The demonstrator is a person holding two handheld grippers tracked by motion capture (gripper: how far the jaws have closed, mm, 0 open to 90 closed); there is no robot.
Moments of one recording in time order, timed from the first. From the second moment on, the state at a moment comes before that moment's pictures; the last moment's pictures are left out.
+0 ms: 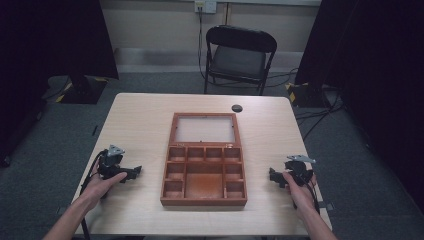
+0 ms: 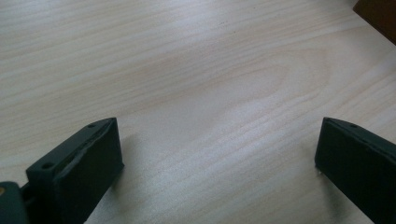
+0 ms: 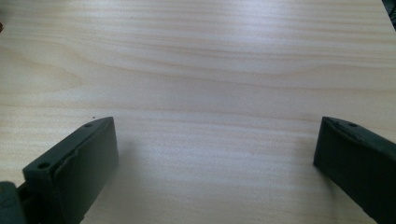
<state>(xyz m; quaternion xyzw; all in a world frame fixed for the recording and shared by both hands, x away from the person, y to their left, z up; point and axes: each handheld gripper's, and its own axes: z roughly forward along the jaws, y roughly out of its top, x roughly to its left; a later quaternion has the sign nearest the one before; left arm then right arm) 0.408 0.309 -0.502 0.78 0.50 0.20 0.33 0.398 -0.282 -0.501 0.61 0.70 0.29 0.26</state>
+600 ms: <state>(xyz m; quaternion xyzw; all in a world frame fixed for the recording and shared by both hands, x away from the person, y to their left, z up) 0.411 0.310 -0.494 0.78 0.50 0.19 0.32 0.396 -0.276 -0.499 0.59 0.71 0.29 0.24</state>
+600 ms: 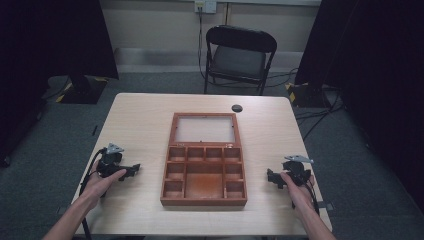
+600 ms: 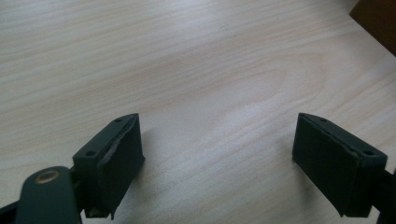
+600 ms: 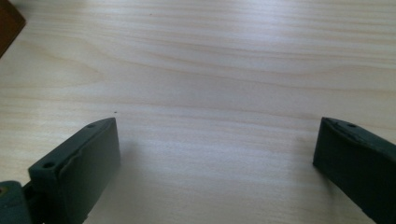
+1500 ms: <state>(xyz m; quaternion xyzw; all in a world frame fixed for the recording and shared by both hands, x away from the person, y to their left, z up) 0.436 0.280 -0.465 0.79 0.47 0.17 0.35 0.418 -0.235 -0.458 0.53 0.74 0.36 0.23</state>
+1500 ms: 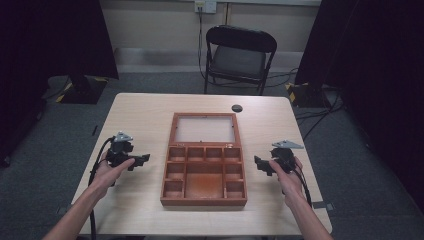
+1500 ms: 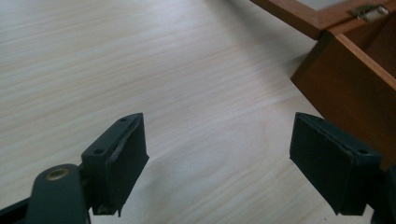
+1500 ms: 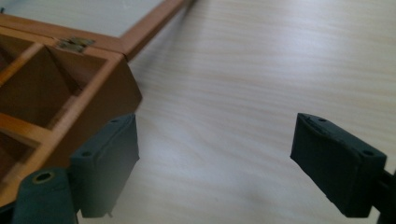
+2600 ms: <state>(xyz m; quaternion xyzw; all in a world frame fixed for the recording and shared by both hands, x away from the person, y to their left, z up) 0.503 0.218 -0.449 0.78 0.46 0.13 0.41 0.519 -0.168 -0.452 0.47 0.77 0.40 0.15</state>
